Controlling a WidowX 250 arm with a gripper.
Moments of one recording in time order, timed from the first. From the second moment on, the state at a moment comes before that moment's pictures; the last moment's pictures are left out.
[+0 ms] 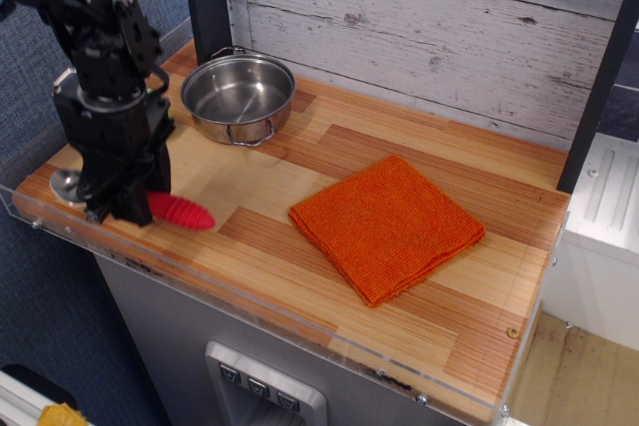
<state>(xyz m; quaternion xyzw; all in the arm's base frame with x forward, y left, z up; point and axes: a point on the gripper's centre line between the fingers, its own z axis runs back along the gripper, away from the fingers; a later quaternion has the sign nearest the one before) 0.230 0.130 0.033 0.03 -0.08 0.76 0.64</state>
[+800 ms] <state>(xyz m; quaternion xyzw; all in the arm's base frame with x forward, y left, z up) 0.271 0.079 0.077 -0.01 -0.10 0.66 0.74</state>
